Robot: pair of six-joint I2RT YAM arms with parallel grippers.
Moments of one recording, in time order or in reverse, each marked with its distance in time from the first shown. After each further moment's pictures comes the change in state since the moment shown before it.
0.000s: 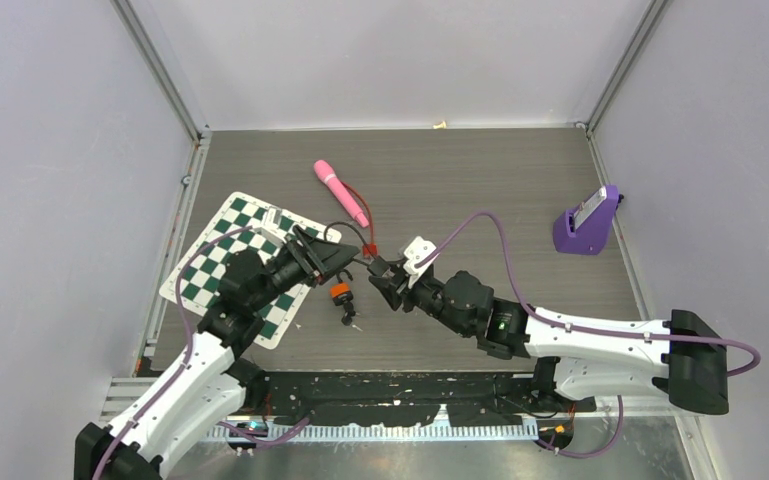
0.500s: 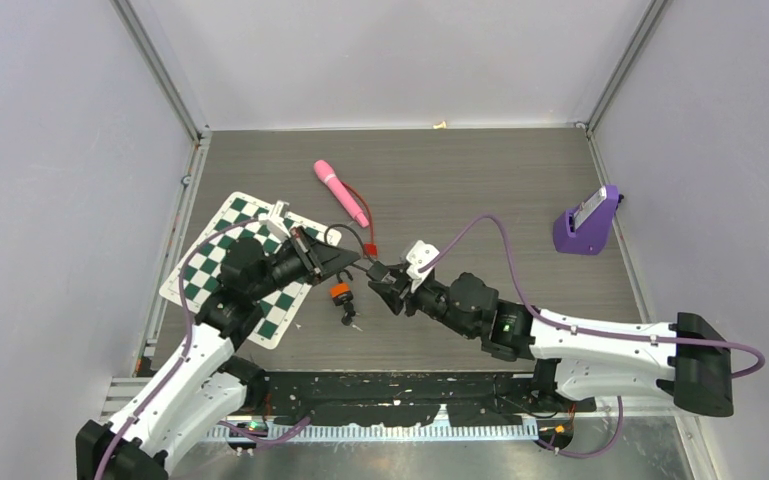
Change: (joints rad) left arm 0.042 0.059 0.077 -0.089 0.091 0.021; right arm 0.007 -0.015 -0.010 -0.011 -0.033 -0.006
